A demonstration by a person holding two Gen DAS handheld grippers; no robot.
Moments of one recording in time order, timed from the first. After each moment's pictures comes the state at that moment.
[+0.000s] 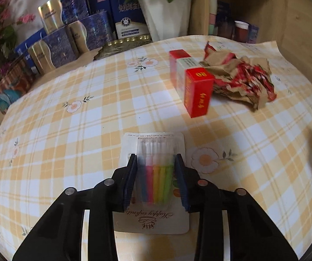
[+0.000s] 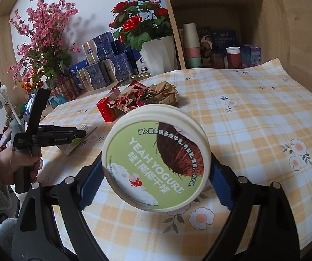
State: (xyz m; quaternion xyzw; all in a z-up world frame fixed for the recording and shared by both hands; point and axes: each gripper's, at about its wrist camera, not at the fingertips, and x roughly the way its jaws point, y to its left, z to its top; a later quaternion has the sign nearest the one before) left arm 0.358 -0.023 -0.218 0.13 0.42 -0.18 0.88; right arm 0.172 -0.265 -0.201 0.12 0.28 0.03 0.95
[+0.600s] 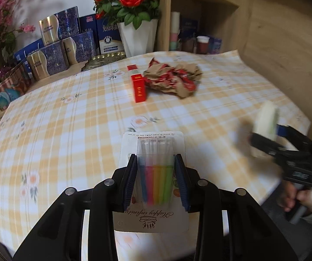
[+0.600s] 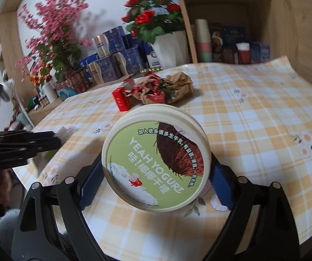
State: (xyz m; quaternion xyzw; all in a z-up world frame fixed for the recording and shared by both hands) left arm 0.203 -0.015 -0.162 0.08 0.38 -0.24 0.89; right arm 0.154 -0.238 -0.202 0.10 0.28 0.06 0.95
